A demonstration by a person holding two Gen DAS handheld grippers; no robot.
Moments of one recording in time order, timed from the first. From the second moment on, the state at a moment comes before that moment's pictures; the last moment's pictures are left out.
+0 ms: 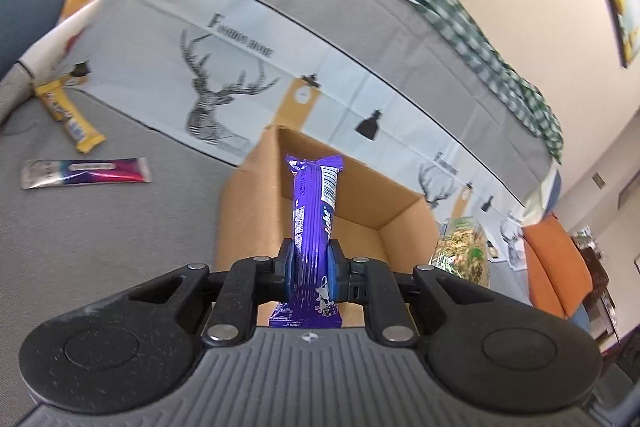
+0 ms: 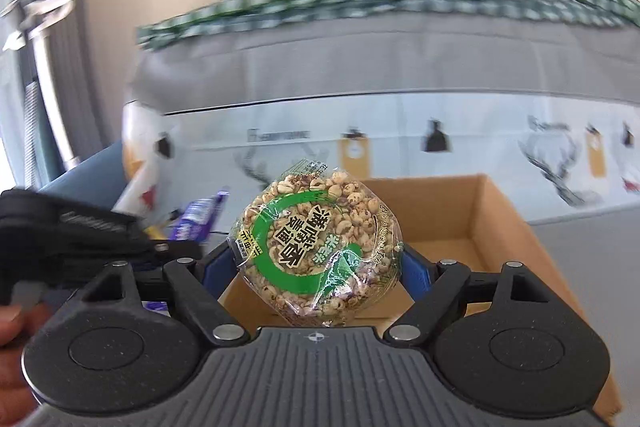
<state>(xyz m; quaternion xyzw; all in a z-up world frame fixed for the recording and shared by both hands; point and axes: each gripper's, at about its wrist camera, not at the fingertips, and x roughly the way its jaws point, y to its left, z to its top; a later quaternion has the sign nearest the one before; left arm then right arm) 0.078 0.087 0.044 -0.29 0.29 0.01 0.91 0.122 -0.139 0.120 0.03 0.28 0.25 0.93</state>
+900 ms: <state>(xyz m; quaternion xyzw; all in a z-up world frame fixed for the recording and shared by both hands) 0.087 0.070 0.040 -0.23 0.30 -0.02 0.92 0.142 -0.152 0.089 0.05 0.34 0.17 0.92</state>
